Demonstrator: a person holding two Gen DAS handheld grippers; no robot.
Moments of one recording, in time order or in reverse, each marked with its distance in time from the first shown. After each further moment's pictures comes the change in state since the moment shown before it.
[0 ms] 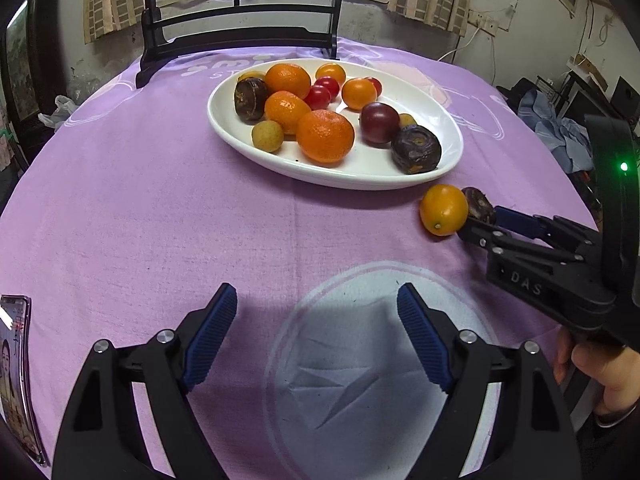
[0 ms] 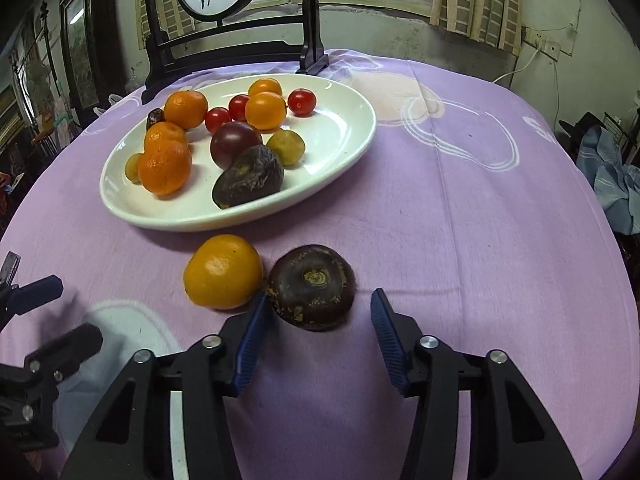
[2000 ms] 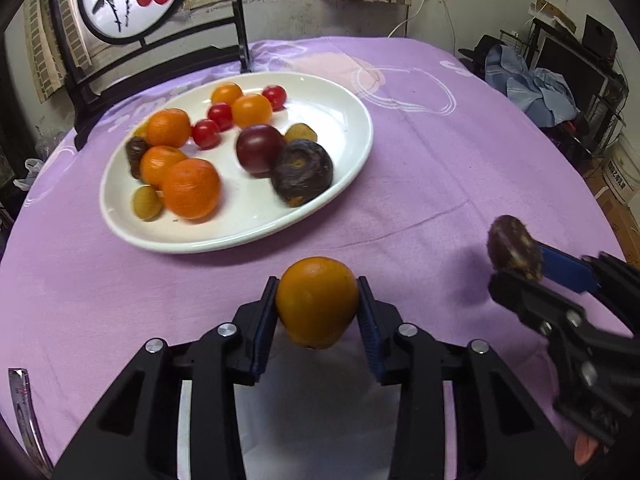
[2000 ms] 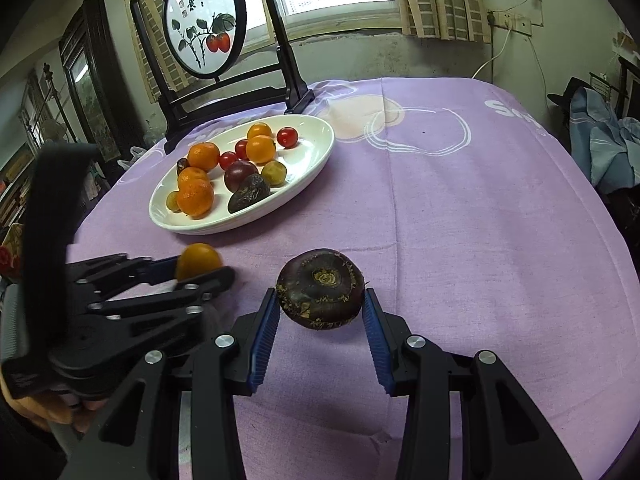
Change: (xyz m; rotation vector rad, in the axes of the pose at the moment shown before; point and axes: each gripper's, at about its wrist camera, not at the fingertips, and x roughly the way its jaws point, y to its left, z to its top) left arm 0.019 -0.085 0.030 0.197 0.011 -0.006; right arm -0.070 -0.051 -0.040 0.148 -0.100 0.136
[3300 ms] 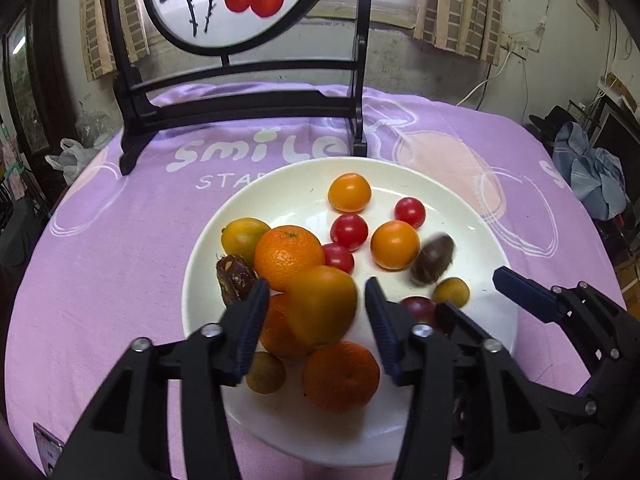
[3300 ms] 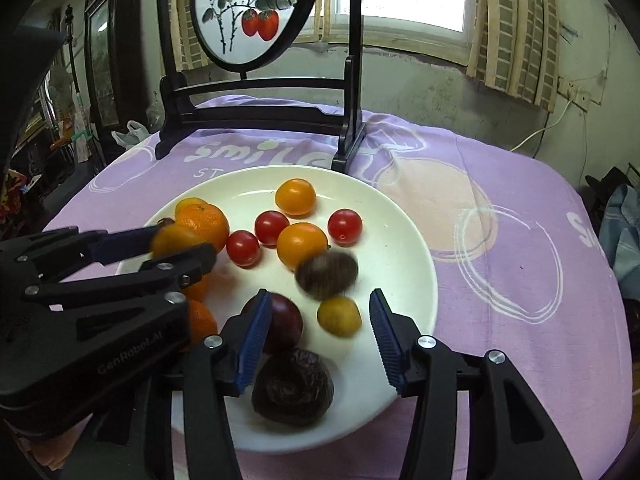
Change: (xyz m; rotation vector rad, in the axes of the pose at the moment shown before) left arm 0.029 0.100 0.107 -0.189 -0.083 0.125; right arm 0.105 0.083 0.118 -0.220 -0.016 -0.070
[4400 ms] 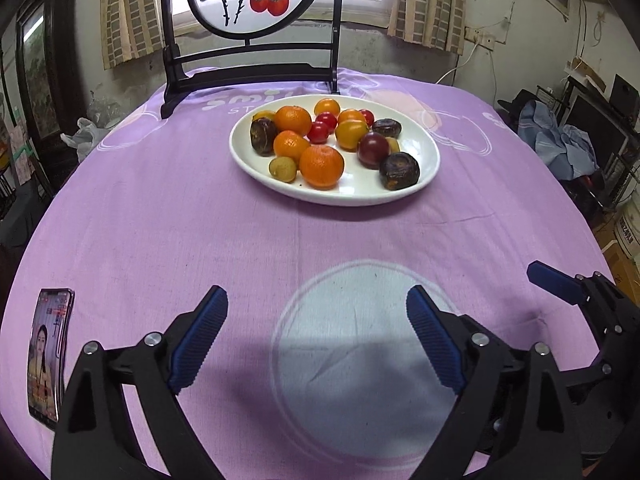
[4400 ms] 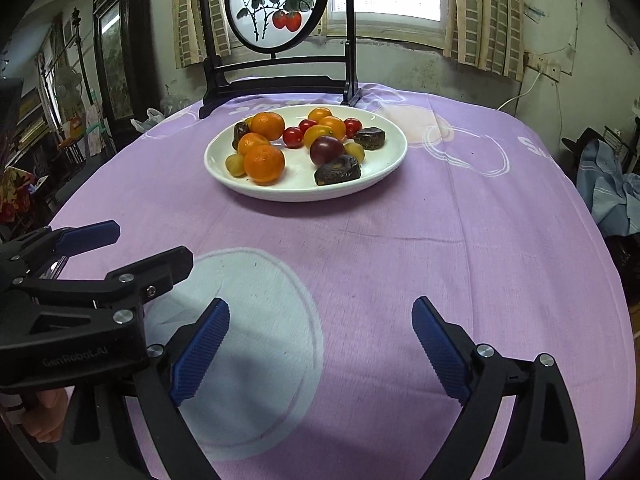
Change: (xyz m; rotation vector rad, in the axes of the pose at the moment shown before) left arm -0.123 0.006 -0.163 0.004 -0.006 -0.049; right arm -0.120 0.027 -0.139 0.052 0.018 0.009
